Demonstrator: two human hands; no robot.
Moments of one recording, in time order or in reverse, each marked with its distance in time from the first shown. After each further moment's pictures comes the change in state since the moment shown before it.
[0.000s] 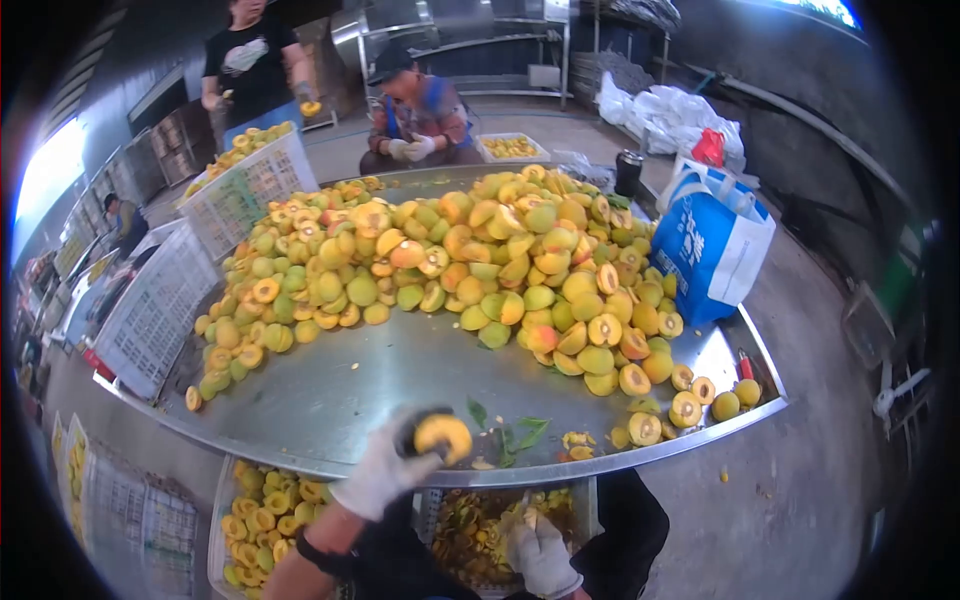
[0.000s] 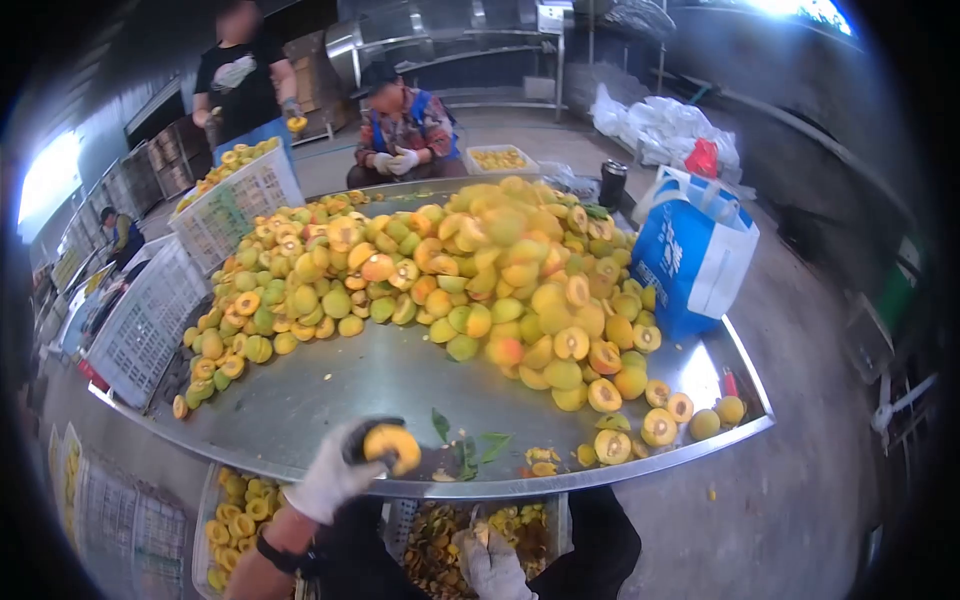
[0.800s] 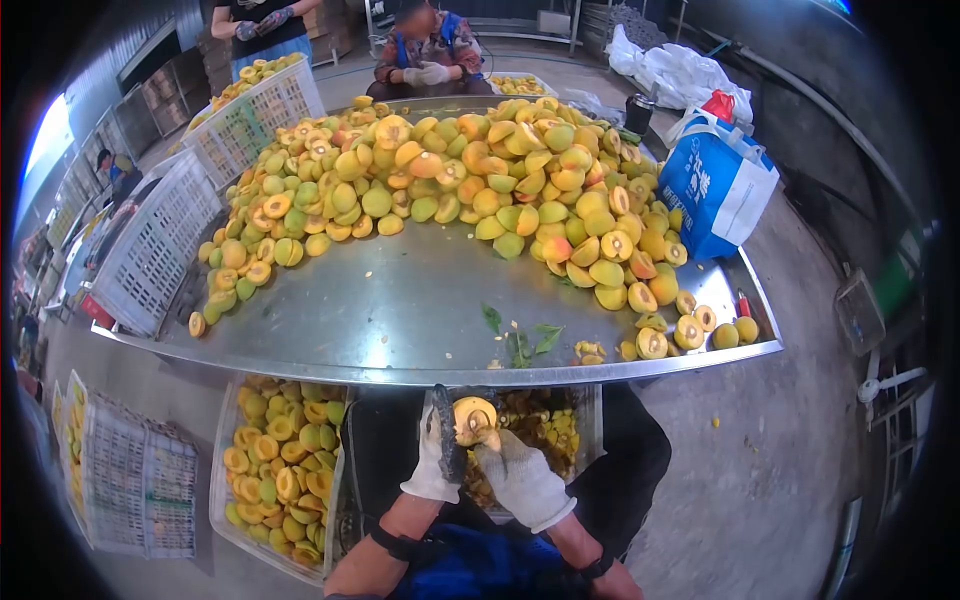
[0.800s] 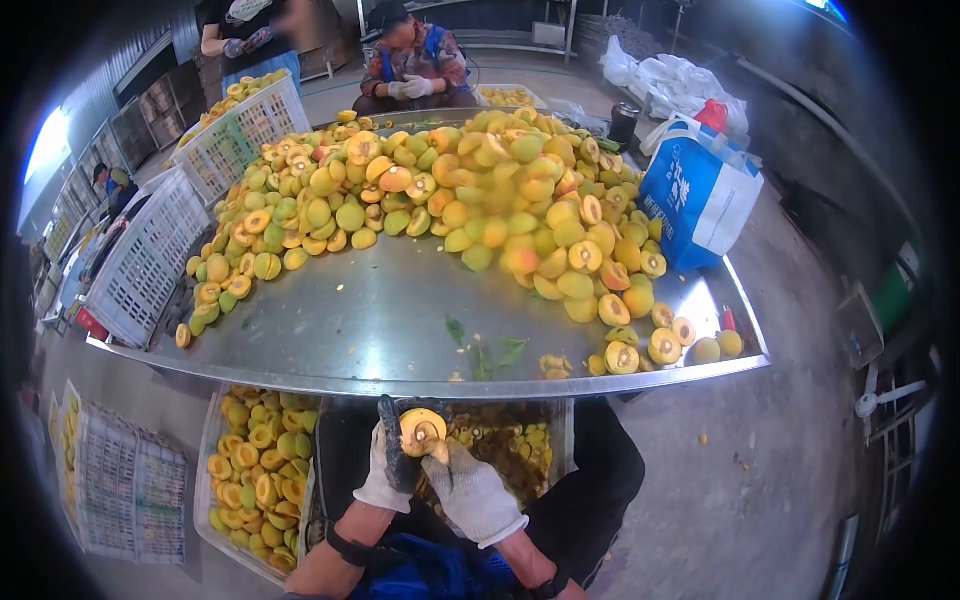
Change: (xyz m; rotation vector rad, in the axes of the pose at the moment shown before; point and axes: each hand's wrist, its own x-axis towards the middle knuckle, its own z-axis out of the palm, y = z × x) left_hand -0.099 -0.081 0.080 -0.796 0.307 -0.093; right_hand -0.023 -0.032 0.049 -0.944 -0.123 -0.537
